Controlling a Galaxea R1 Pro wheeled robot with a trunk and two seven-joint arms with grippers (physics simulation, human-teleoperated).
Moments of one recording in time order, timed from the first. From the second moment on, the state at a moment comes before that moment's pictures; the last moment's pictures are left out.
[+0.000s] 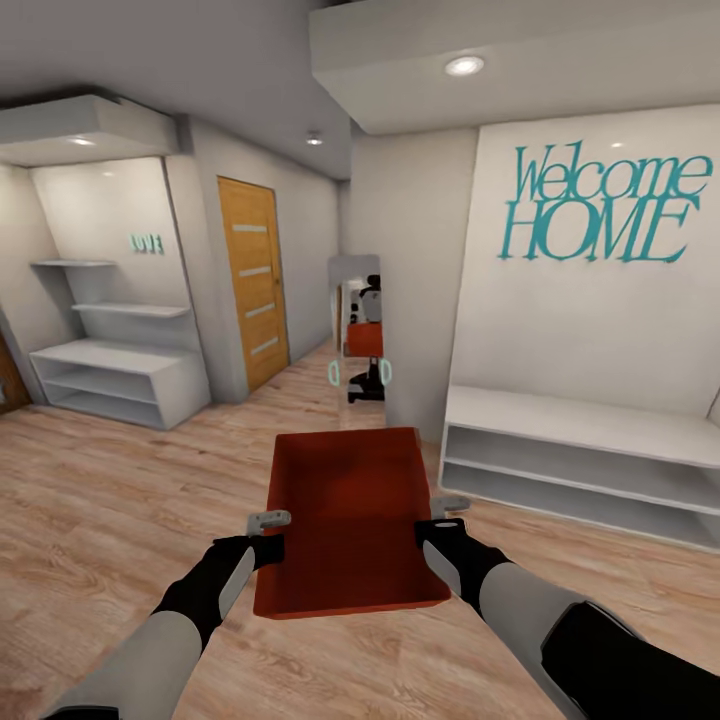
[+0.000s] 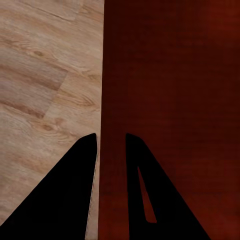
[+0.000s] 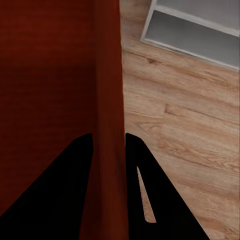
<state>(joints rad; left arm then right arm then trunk) -0.69 -0.05 0.01 -0.54 0.13 0.44 0.06 -0.90 0.12 0.68 -0.17 -0.62 0.18 -0.35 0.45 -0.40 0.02</state>
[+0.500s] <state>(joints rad) -0.69 -0.05 0.01 -0.54 0.13 0.44 0.06 -0.90 0.12 0.68 -0.17 -0.62 0.18 -0.35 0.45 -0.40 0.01</state>
